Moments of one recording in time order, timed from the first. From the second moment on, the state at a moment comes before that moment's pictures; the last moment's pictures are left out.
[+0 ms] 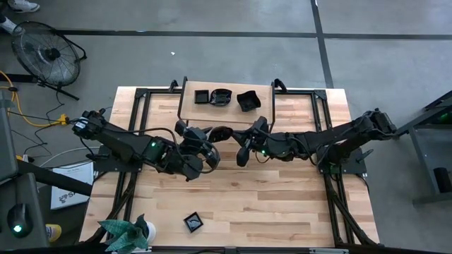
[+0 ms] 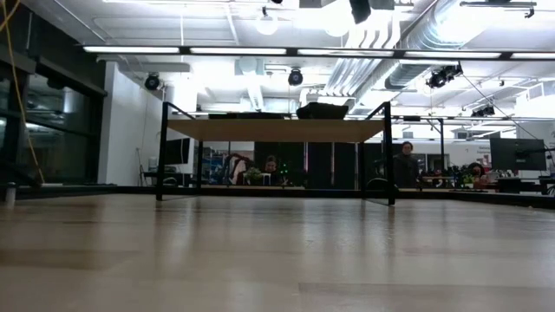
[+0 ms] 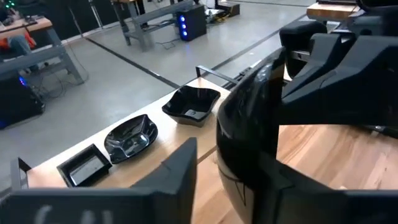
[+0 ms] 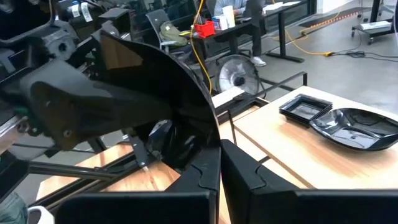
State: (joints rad) left arm -0.39 1.50 1.49 -0.70 -1.14 -0.60; right arm 0.23 1.44 1.12 0.15 0.65 0.42
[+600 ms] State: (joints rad) left arm -0.39 1.34 1.49 -0.74 -1.03 -0.37; right arm 0.06 1.36 1.12 0.01 0.52 0.41
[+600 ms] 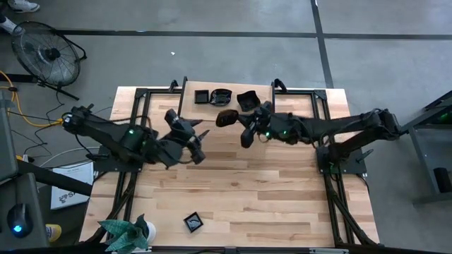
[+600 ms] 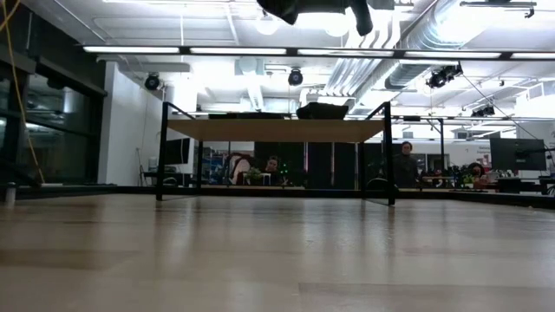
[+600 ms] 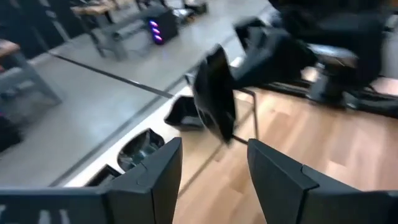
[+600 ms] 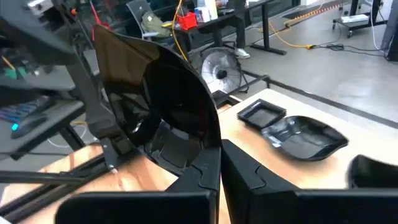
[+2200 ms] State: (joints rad) left arm -0.51 1.14 1.49 -1.31 -0.68 -0.85; right arm -0.53 2.06 2.28 -1.08 -0.25 -0.47
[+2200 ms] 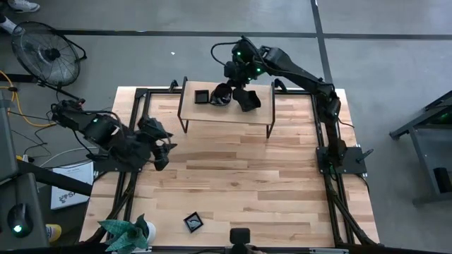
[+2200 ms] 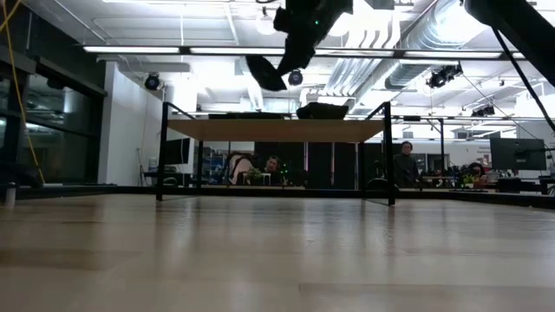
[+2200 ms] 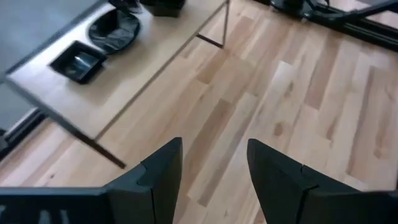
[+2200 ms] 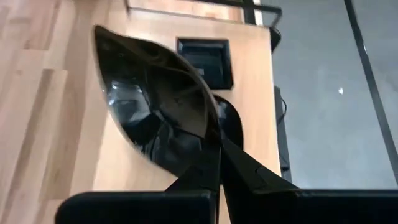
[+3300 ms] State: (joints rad) left arm -0.44 1.16 1.21 -1.09 -1.36 -1.23; right arm -0.05 2.01 2.26 -0.79 0.68 0.15
